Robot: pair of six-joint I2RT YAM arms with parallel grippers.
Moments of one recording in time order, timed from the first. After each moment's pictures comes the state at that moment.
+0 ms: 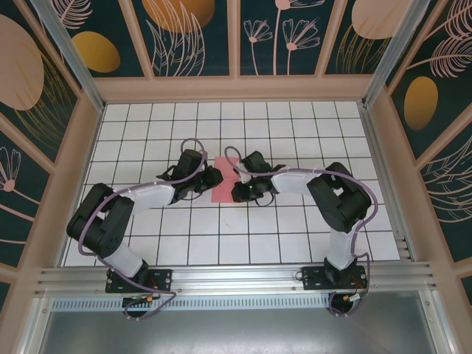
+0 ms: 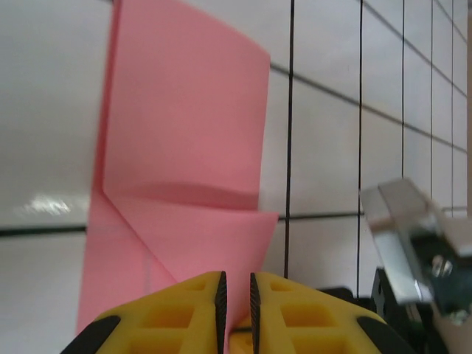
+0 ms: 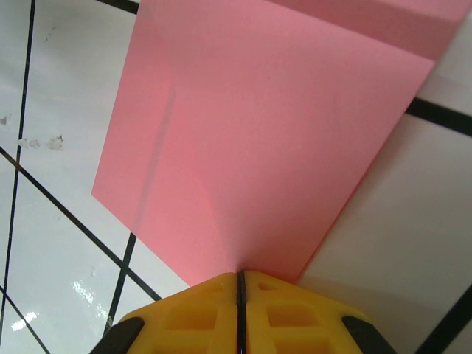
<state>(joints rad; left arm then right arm) -0.54 1.62 0.76 0.11 0.27 -0.90 0.71 1.87 1.02 -0.22 -0.41 0.42</state>
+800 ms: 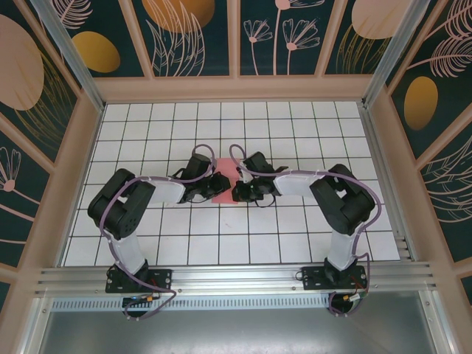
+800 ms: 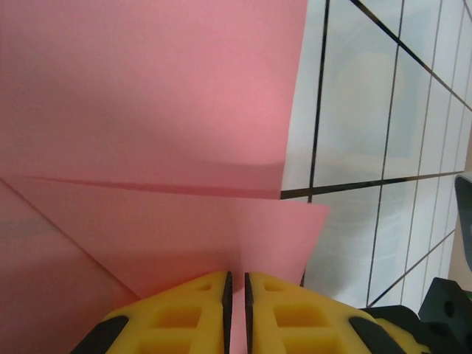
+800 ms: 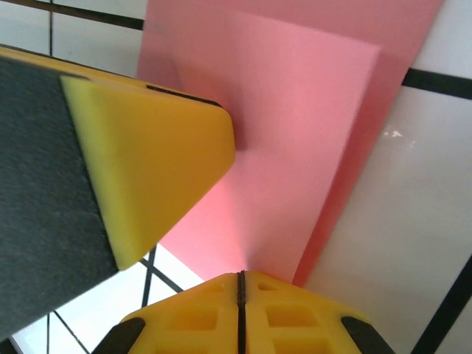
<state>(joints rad) -0.56 1.82 0.80 0.22 0.39 -0.95 0.71 1.85 0.99 -0.17 -0.43 0.55</state>
